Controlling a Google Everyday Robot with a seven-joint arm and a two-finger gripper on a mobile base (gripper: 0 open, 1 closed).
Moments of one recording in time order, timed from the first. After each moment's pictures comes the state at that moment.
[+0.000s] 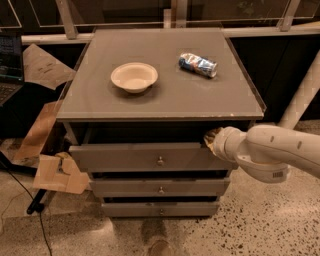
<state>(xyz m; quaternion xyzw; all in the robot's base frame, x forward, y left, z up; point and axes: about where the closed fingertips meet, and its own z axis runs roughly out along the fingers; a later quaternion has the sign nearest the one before) 0.615 -0.194 0.684 -0.43 0.79 -0.08 0.43</state>
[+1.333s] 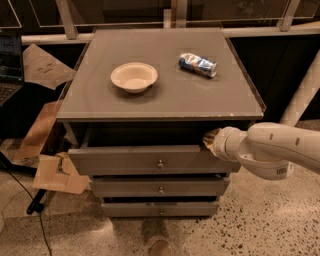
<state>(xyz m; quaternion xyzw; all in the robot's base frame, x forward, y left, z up) 0.610 -0.191 0.681 -0.47 0.78 -0.07 0.42</state>
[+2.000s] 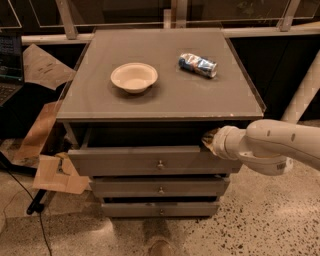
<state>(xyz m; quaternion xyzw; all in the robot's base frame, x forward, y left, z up) 0.617 -0.189 0.675 -0.47 0.78 -0.06 0.41</state>
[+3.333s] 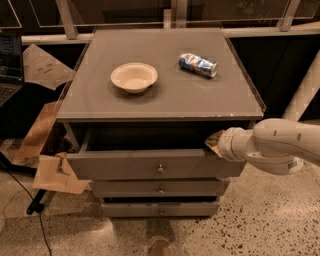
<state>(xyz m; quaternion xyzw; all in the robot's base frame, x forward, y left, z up) 0.605 -0.200 0.673 -0.48 0.79 -0.04 0.40</state>
